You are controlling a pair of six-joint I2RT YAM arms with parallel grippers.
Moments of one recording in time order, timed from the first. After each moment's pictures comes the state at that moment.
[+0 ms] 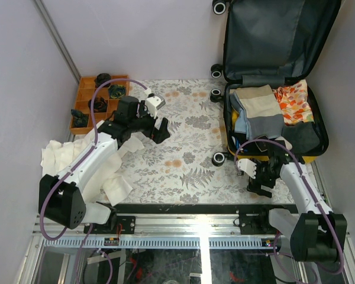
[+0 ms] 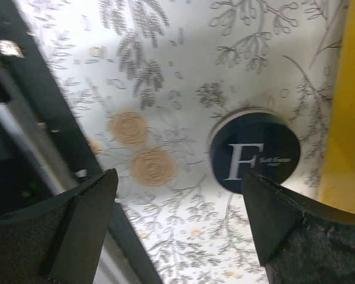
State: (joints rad) left arm -0.35 1.36 1.10 -0.34 0.47 0.15; right arm -0.02 1.03 0.65 -1.09 -0.30 -1.36
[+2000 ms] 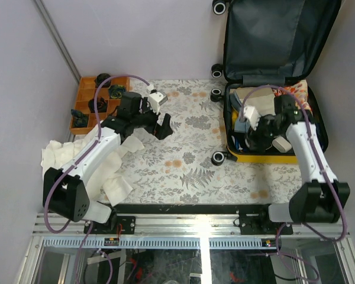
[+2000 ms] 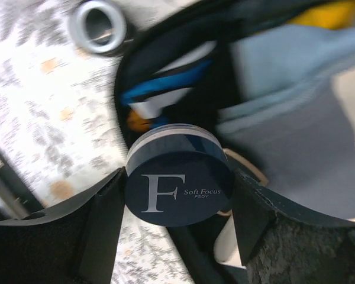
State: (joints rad) left arm -0.35 1.41 1.15 -0.34 0.49 0.14; right arm 0.01 1.29 1.19 -1.13 -0.48 -1.13
